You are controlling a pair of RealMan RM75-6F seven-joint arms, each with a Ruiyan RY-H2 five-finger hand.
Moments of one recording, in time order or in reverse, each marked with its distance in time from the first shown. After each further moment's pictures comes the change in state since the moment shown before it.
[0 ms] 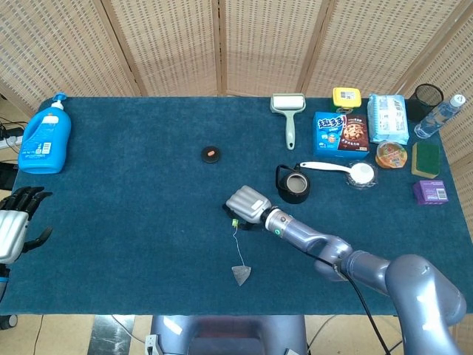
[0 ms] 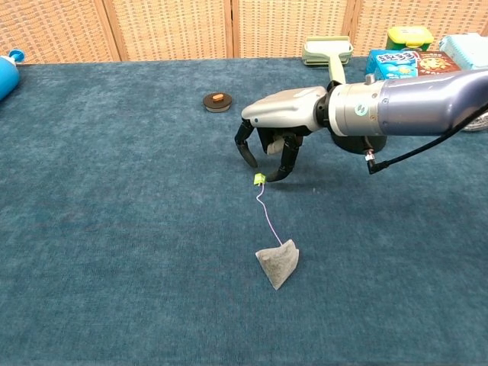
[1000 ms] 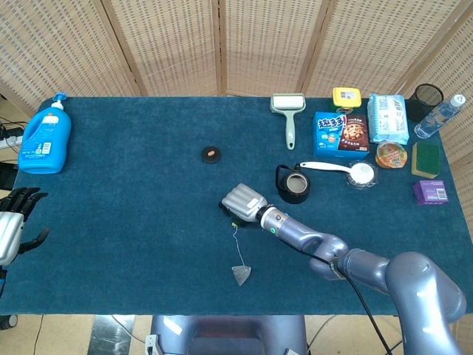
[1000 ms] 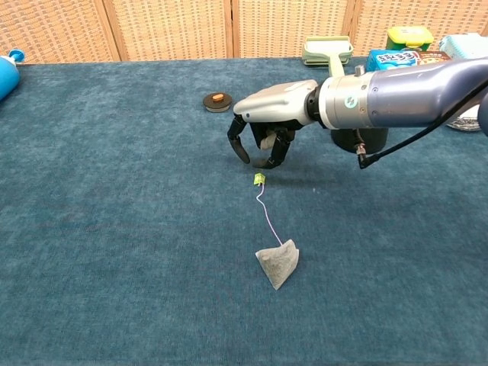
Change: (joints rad) left arm 0.011 -0.005 0.003 0.023 0.005 0.019 -0.031; right arm 0.028 0.018 0.024 -0.046 0.074 -0.045 -0.084
